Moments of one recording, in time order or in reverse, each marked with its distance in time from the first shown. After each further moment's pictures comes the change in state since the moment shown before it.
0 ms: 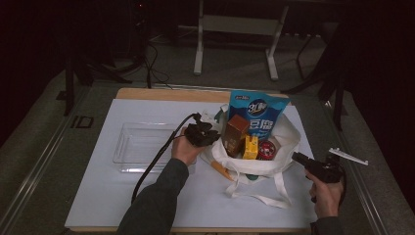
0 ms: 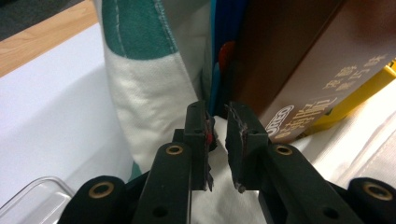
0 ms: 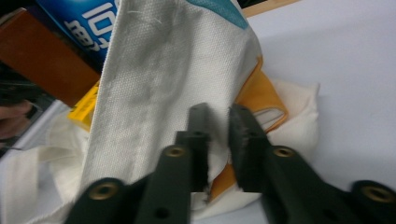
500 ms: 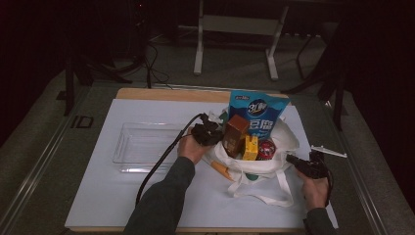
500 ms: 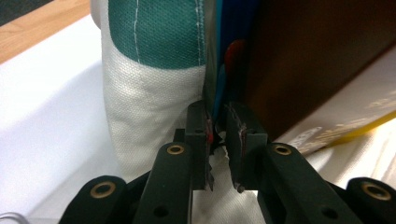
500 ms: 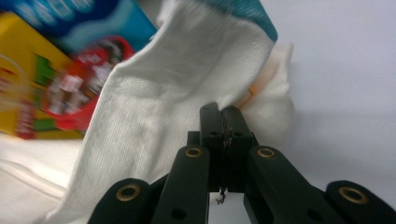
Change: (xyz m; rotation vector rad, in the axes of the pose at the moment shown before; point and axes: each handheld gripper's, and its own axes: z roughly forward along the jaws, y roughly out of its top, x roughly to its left) left arm 0.000 0.005 0.025 0.045 0.016 -0.001; right arm -0.009 -0.012 0.040 0.141 -0.185 -0.045
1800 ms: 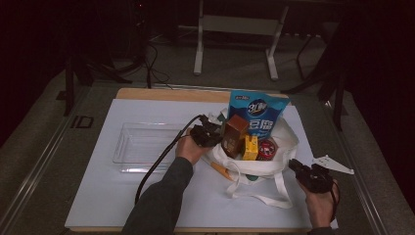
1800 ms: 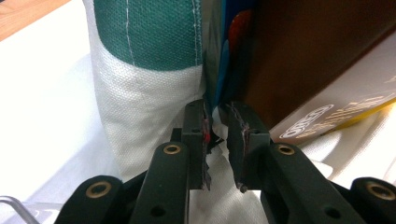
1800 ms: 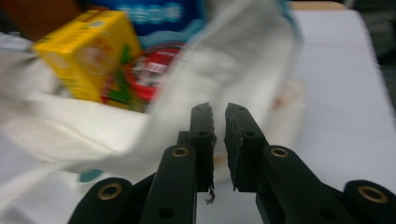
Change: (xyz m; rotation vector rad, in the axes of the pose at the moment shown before) left arm 0.001 -0.004 0.000 0.050 -0.007 0.011; right arm 0.045 -0.018 -0.049 -0.131 -0.049 -0.227
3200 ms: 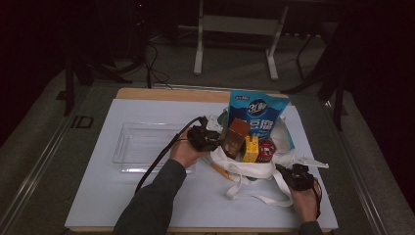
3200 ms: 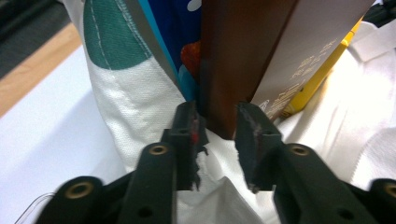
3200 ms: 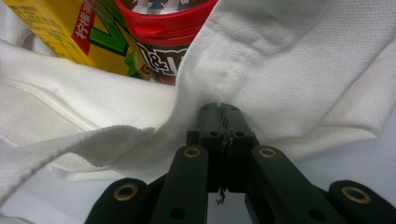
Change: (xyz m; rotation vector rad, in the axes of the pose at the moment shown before) left arm -0.016 0.002 -0.040 -0.058 -0.024 0.183; right arm 0.007 -0.022 0.049 0.150 0.056 -0.007
